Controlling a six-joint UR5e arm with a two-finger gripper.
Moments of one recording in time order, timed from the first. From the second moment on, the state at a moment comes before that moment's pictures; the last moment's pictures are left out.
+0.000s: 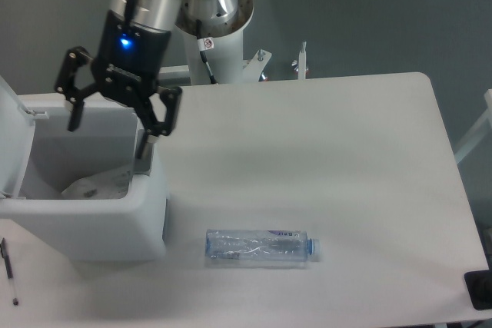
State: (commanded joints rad) arm 2.31 -1.68 -1.52 -0.94 1.06 0.43
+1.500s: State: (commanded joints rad) arm 2.39 -2.04 -1.42 -0.92 1.23 1.11
